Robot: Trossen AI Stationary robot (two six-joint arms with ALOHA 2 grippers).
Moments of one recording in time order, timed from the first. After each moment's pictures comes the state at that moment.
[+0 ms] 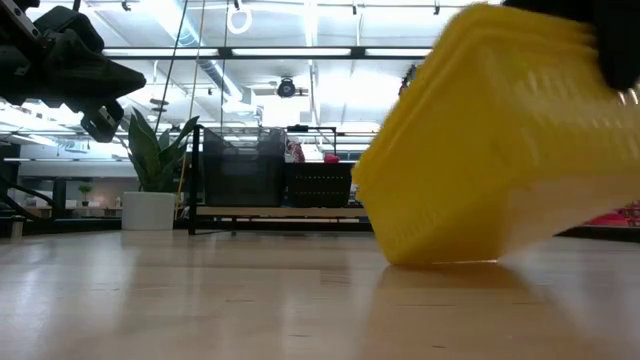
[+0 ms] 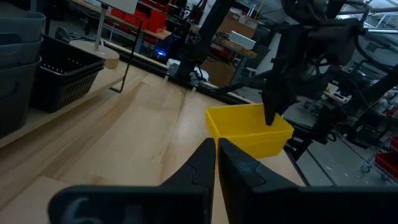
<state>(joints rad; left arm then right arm) -0.41 0.16 0.01 0.11 -0.43 -0.43 0.55 1.85 1.43 -0.85 -0.08 0.34</state>
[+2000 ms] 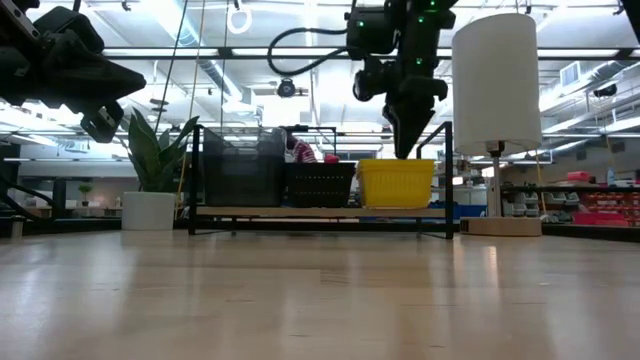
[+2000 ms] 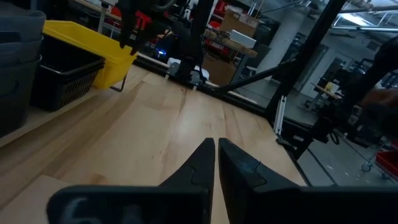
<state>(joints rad) -0.41 0.16 0.01 0.10 -0.43 -0.43 -0.26 1.75 1.48 -1.08 0.11 -0.22</state>
